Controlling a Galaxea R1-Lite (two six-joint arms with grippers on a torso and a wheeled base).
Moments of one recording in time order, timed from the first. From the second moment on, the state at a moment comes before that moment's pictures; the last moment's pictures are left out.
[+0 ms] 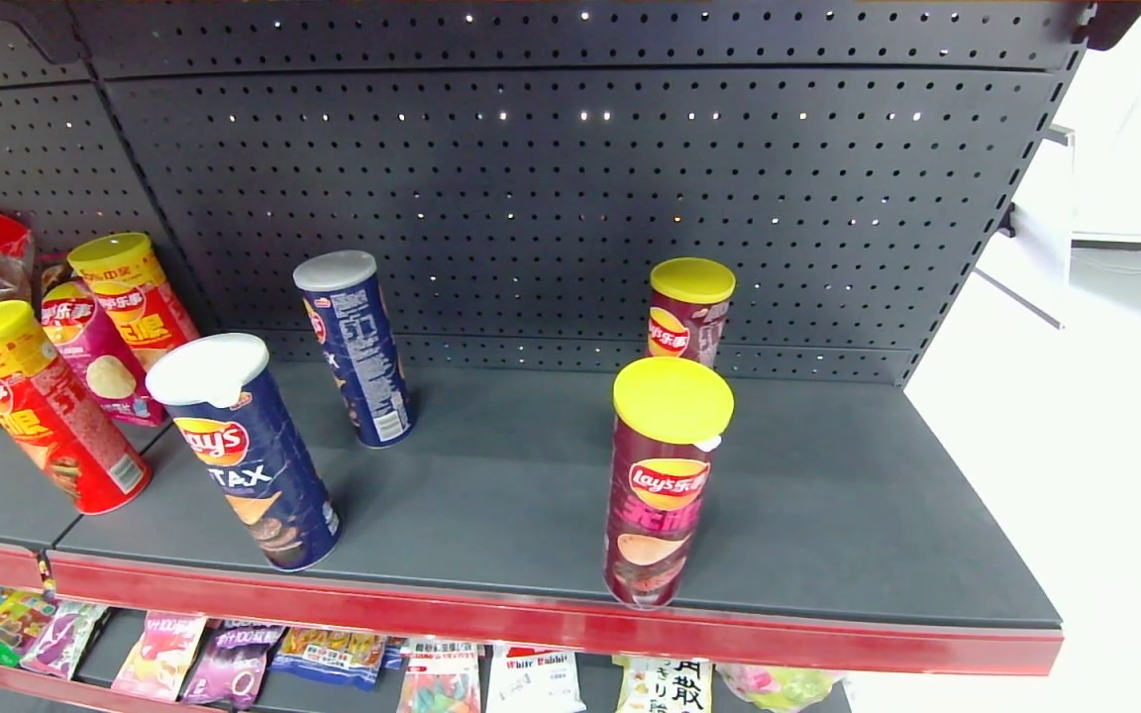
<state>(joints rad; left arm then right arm) 0.00 0.00 0.00 0.00 0.02 -0.01 0.00 0.00 -0.03 0.01 -0.05 -0.02</state>
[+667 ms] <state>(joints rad) 0.00 0.00 0.00 0.00 0.01 0.01 0.00 0.00 0.00 0.00 0.01 0.00</state>
